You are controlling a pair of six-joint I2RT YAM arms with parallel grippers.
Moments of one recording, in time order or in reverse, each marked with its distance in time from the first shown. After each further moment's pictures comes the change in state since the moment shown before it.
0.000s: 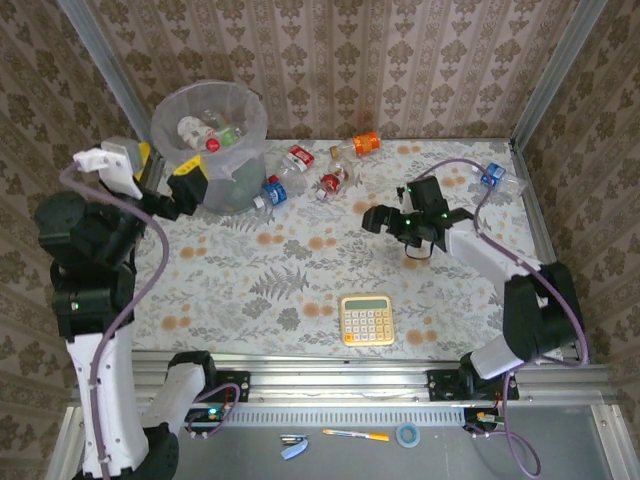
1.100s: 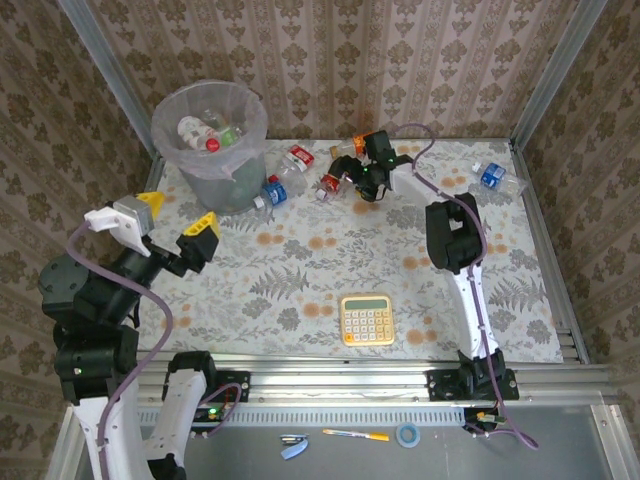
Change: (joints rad) left arm -0.007 -0.219 -0.123 -0.112 0.081 0.008; right arm 0.006 0.847 0.959 -0.093 -0.045 0.235
